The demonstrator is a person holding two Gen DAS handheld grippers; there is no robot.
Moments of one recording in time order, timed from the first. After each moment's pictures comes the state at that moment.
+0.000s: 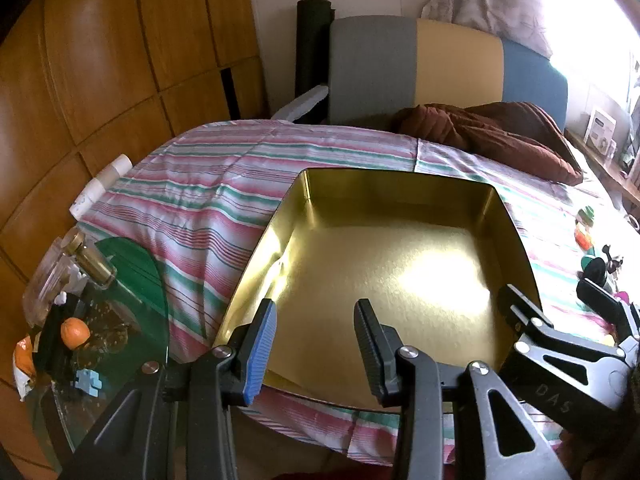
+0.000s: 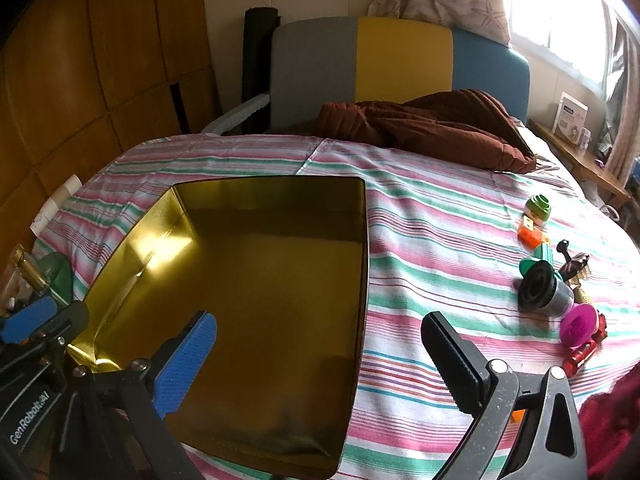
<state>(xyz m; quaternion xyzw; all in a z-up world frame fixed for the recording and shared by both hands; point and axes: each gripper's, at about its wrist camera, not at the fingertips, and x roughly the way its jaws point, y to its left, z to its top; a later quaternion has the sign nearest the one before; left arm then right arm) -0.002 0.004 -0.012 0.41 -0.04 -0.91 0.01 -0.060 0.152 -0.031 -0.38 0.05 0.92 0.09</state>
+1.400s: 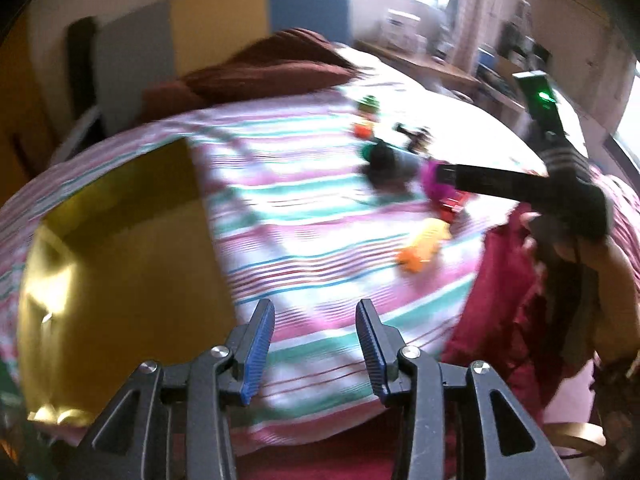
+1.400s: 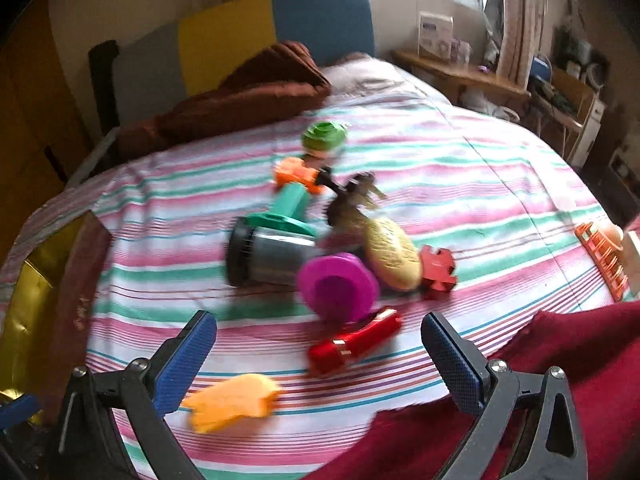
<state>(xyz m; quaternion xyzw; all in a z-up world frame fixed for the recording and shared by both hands) 0.039 0.184 -0.035 0.45 -0.14 -0.81 -0.35 0.070 0.414 -0.046 -0.41 0.15 0.87 0.24</state>
